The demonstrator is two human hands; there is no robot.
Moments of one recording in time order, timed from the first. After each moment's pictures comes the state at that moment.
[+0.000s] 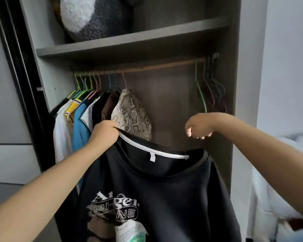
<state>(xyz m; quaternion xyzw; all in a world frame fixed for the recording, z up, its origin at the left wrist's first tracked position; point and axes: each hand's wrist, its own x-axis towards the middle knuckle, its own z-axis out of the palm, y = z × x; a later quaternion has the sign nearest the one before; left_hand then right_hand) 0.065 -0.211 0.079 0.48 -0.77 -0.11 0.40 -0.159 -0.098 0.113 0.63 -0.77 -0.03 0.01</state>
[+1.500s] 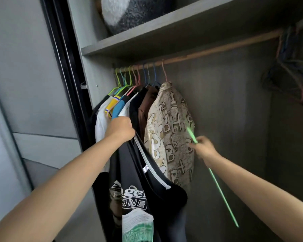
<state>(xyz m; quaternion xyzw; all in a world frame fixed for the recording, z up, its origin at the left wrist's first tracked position) 0.088 -0.296 0.085 0.62 -0.73 0.01 0.29 -0.139 -0.288 -0.013 0.44 -0.60 0.59 -0.32</state>
